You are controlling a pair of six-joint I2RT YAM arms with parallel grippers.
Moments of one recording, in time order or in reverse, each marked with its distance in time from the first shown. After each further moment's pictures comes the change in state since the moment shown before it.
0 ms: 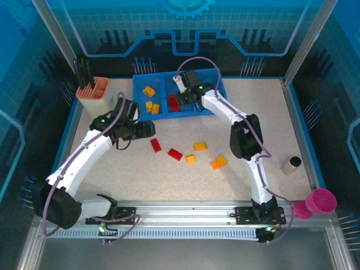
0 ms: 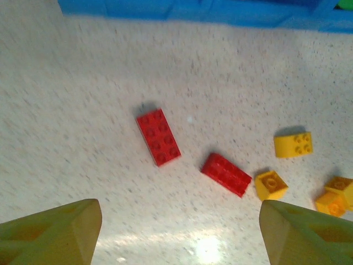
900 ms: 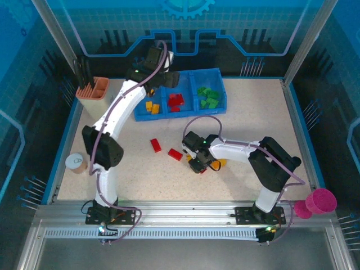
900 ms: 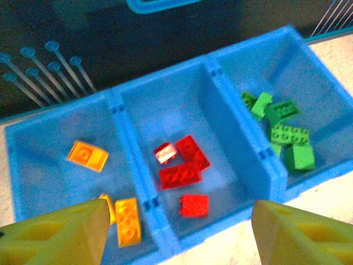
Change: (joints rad) left arm -0.039 0.709 0.987 0.009 -0.220 0.441; right arm 0.298 -0.610 -1.147 -0.051 -0.017 0.226
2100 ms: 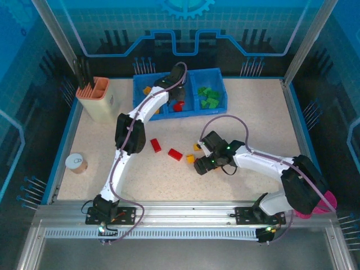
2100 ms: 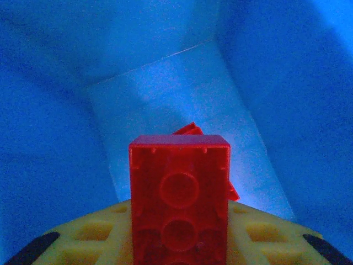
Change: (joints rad) left arm -0.026 0.550 0.304 0.060 -0.055 -0.048; right arm -0.097 -0.319 -0.234 0.157 -0.061 0.048
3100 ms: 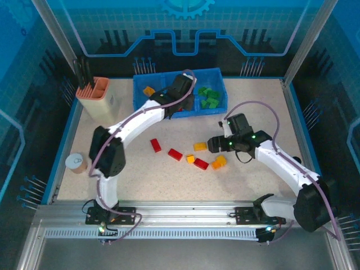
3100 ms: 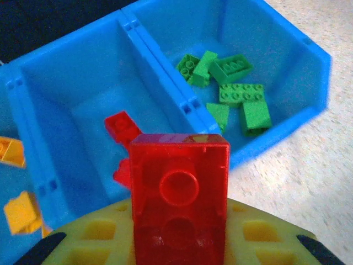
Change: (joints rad) left arm -0.183 -0.528 -0.606 0.263 -0.051 0.052; right arm -0.288 -0.192 0.052 -0.065 -0.105 0.074
